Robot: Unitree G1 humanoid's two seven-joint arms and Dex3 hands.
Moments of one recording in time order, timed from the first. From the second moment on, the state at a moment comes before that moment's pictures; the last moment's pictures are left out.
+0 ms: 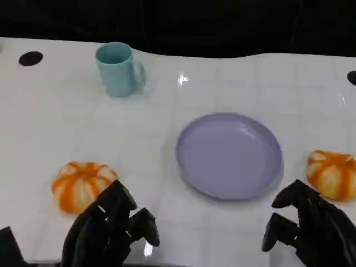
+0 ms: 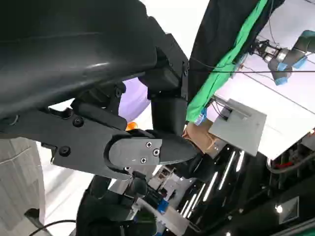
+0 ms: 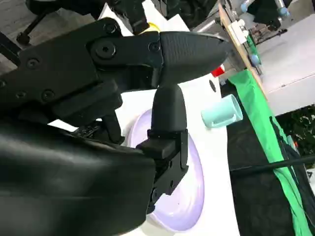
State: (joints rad) left arm 0.14 -0.12 0.11 0.09 -0.60 0.10 -0.62; right arm 0.26 -0.01 -0.04 -0.23 0.41 0.27 0.30
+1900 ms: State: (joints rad) left arm 0.14 0.01 0.08 -0.02 -0.36 -0.11 -0.59; right arm 0.26 -0.01 -0.04 -0.25 0.41 0.28 0.30
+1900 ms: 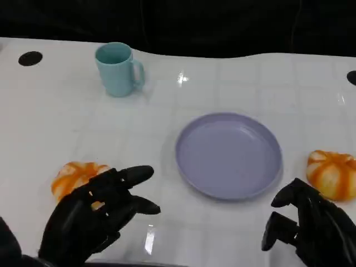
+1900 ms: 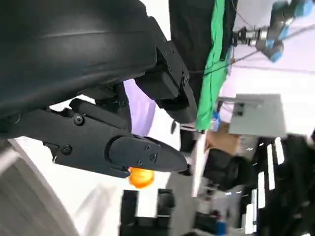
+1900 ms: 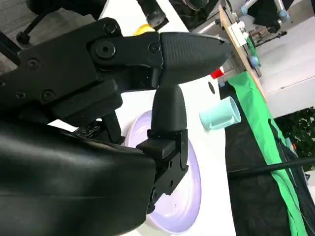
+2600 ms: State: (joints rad) left arm 0.21 0.23 0.04 -0.31 0.19 -0.24 -0.34; right arm 0.27 -0.01 -0.03 -0.27 0.41 0.29 0.28
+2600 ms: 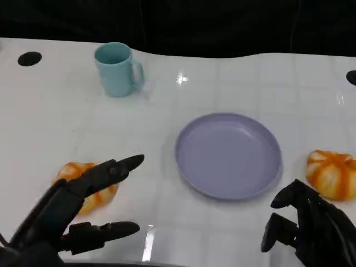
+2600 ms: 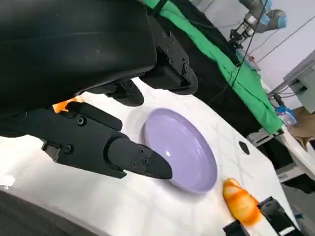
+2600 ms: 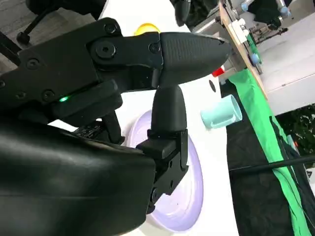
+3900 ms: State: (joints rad) left arm 0.20 0.32 -0.09 -0.43 1.02 0.02 -0.17; right arm 0.26 -0.01 -0.03 -0.24 0.41 0.28 0.29
